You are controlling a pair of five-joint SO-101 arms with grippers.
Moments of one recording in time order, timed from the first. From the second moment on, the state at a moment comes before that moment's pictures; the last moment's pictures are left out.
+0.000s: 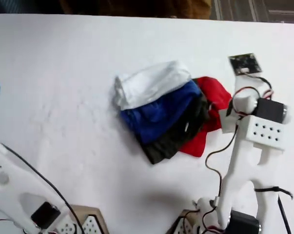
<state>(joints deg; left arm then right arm) -56.2 52.0 -69.3 101.4 -39.7 12.5 -25.1 18.5 86.2 26.1</state>
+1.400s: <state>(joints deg) 13.2 40.9 -28.3 73.5 -17.0 30.9 -25.1 18.6 92.7 35.6</state>
